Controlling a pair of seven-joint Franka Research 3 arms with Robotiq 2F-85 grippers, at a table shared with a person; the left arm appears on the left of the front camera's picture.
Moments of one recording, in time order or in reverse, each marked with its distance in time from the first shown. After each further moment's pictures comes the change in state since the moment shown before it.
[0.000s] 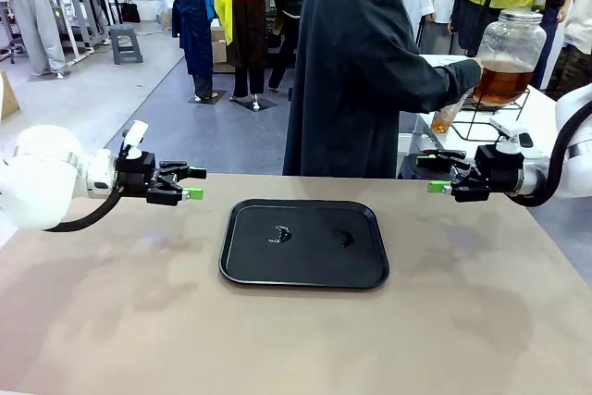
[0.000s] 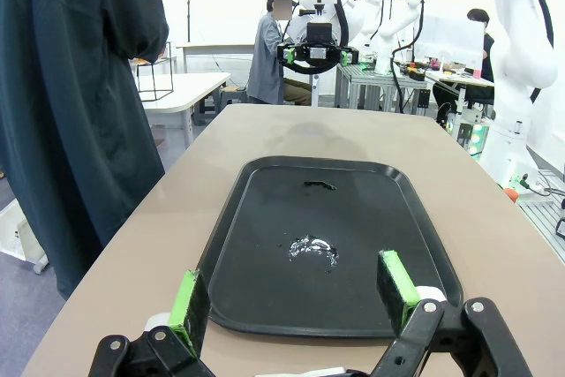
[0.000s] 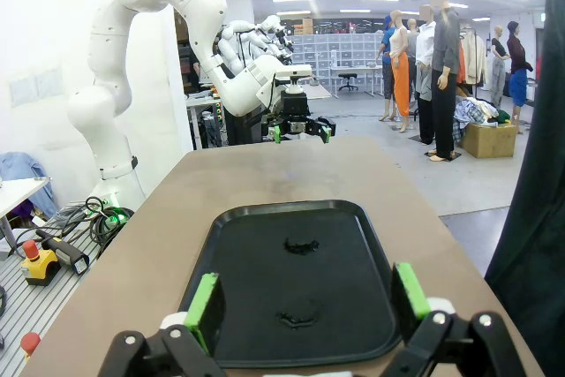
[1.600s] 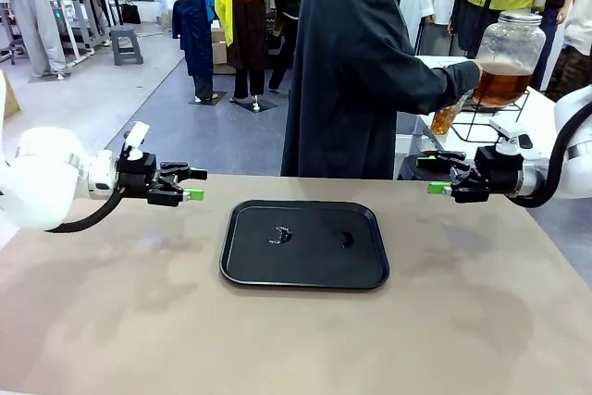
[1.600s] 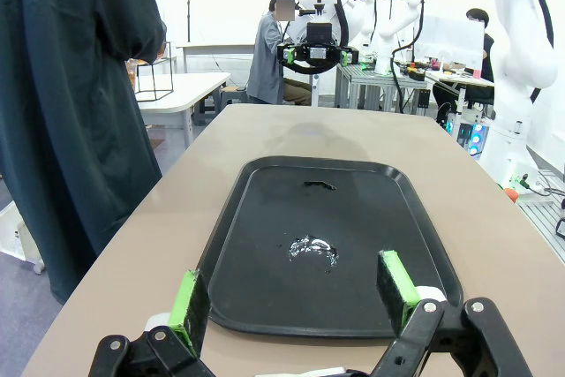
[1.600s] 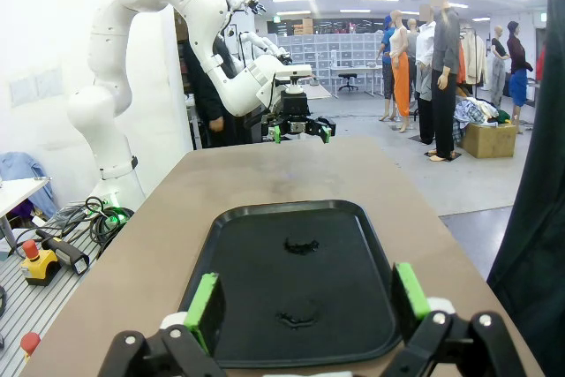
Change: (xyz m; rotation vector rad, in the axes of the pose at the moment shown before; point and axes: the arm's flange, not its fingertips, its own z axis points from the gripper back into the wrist) left arm 0.000 0.000 0.000 0.000 0.000 0.000; right arm 0.000 0.000 0.000 0.000 0.000 0.000
